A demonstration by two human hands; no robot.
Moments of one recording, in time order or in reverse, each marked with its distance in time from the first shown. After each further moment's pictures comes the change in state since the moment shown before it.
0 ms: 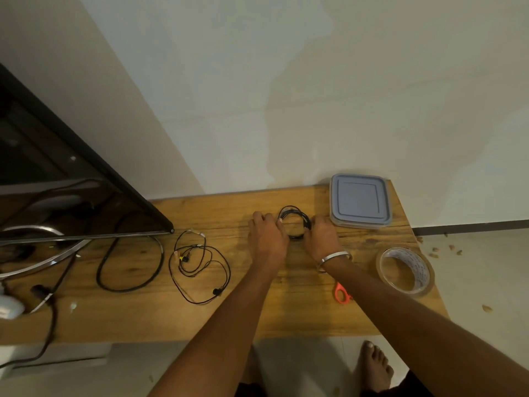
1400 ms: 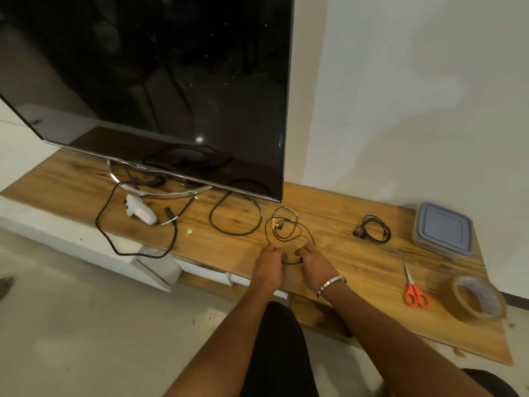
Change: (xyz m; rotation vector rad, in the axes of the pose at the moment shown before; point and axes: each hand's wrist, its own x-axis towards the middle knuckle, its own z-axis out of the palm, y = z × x) left_hand -0.116 -0.197 -0.085 -0.139 -0.113 -0.062; right_hand -0.144 -0.112 0.100 -0.421 -0.381 -0.636
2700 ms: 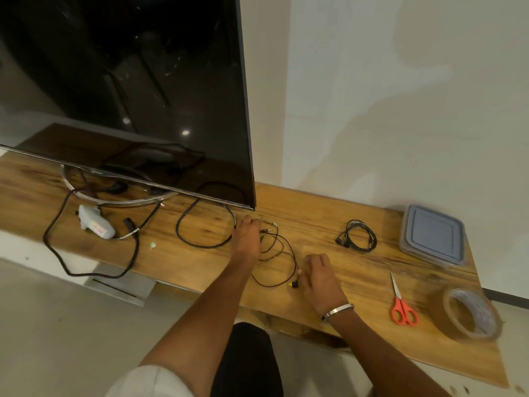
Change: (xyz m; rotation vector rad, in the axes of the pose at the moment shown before) left_hand 0.102 0.020 -0.011 0.259 0.126 -0.018; right_hand -0.010 0.062 0.004 0.247 0.269 0.160
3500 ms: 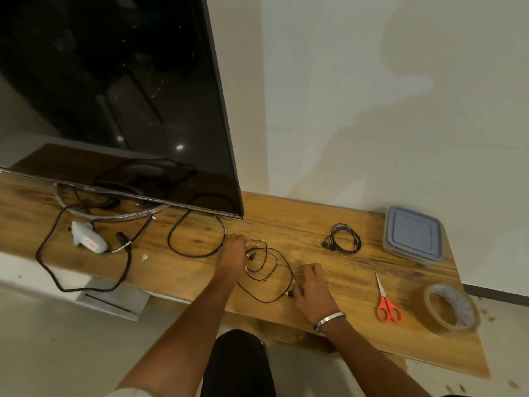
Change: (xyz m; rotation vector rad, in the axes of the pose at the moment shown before) left_hand -0.012 -0.011 0.006 -0.023 -0.042 -0.022; right_hand -0.018 0.000 -0.012 0.111 -0.007 0.014
